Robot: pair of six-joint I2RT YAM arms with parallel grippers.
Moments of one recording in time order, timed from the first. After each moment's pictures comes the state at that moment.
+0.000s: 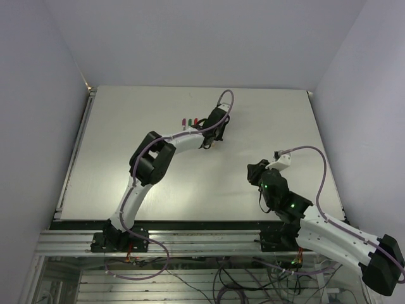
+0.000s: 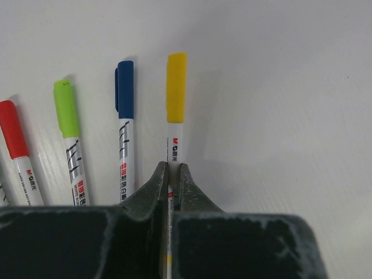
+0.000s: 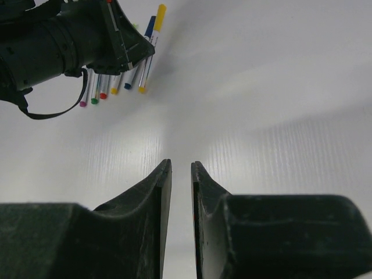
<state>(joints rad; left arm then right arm) -0.74 2.31 1.71 -0.04 -0.26 -0.19 0.80 0.70 0.32 0.01 0.66 0.69</state>
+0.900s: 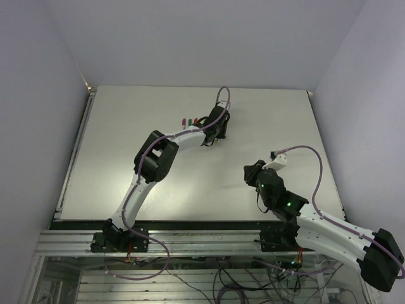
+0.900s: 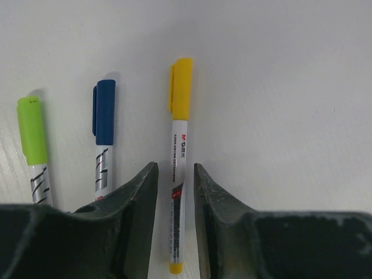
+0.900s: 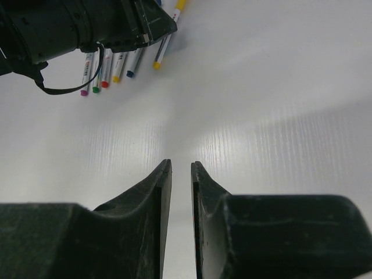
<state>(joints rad) -0.72 2.41 1.82 -0.04 -0.19 -0.31 0.80 0.77 0.30 0.06 0.62 0.72</state>
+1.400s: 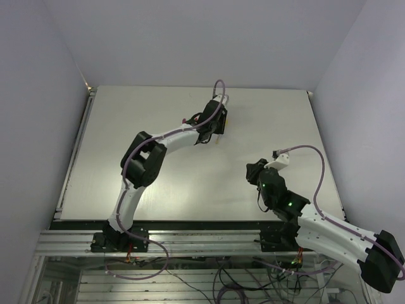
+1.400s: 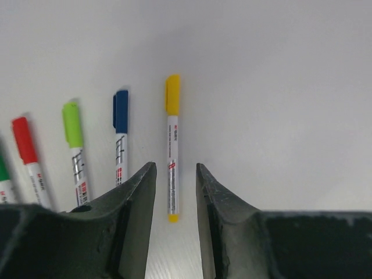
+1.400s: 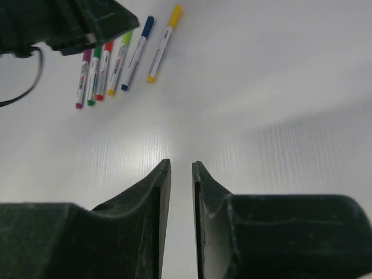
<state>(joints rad) -0.72 2.23 1.69 -0.02 -0.18 -0.29 0.80 0.76 0.31 0.05 0.66 0.70</state>
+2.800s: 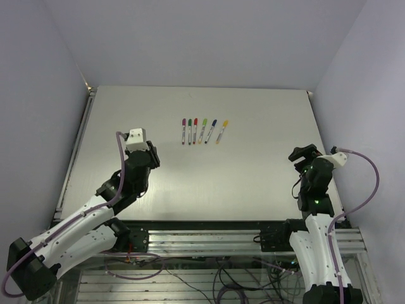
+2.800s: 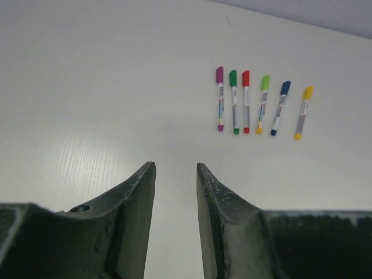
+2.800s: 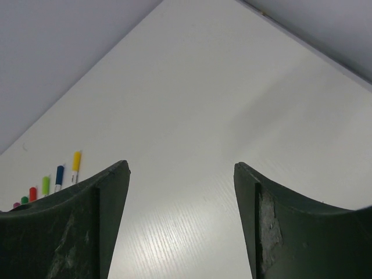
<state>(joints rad) -0.71 0.79 0.59 -0.08 -0.68 -0.41 -0.11 0.56 0.40 -0.09 0.28 0.55</state>
